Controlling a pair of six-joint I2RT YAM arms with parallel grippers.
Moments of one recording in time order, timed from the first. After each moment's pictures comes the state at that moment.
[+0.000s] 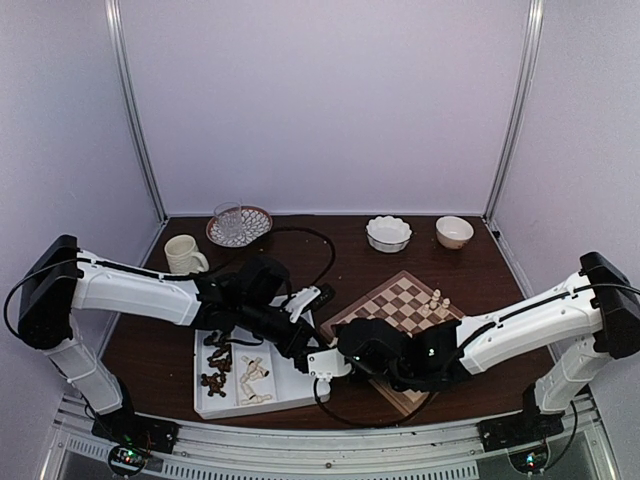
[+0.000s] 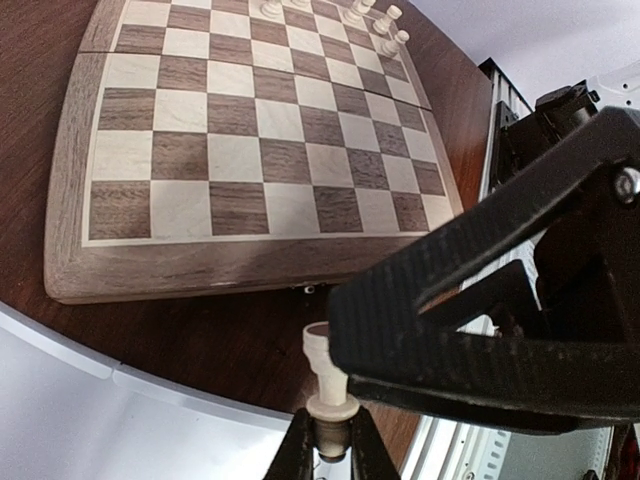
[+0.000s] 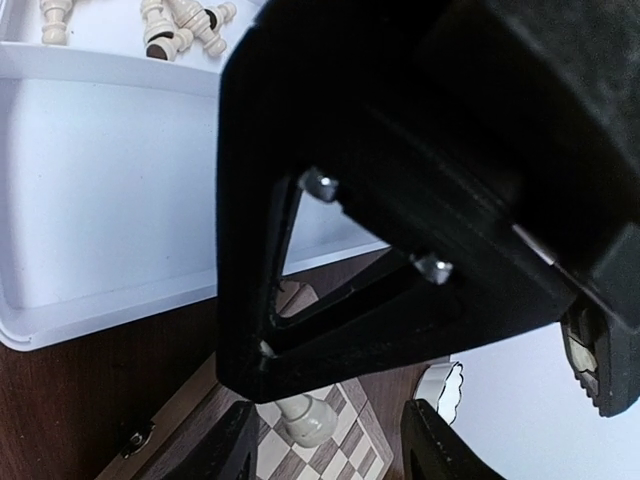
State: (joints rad) left arm -0.99 1.64 0.93 -0.06 0.47 -0.28; right arm 1.35 1.60 0.91 -0.03 0.62 -0.78
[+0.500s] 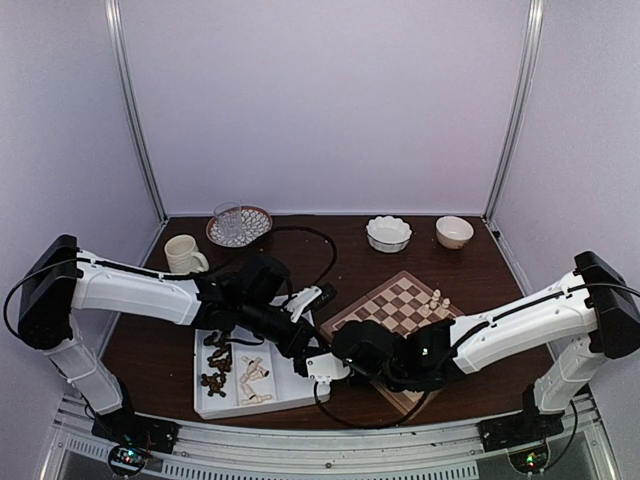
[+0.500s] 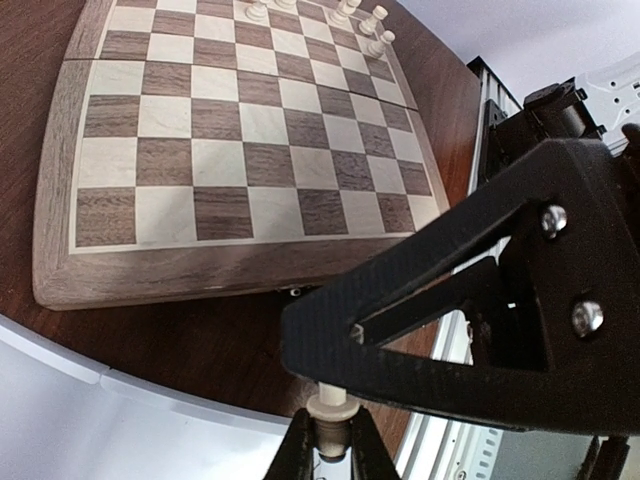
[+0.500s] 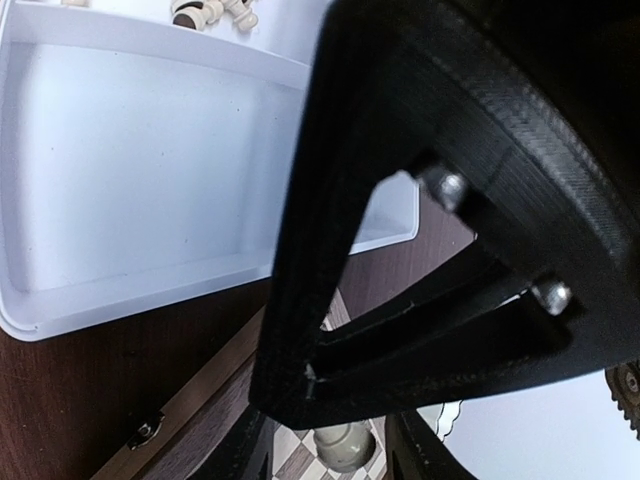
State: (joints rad) left arm -0.99 1.64 0.94 -0.05 0.49 -0.28; right arm 1.35 1.63 0.94 -0.11 0.61 -0.78
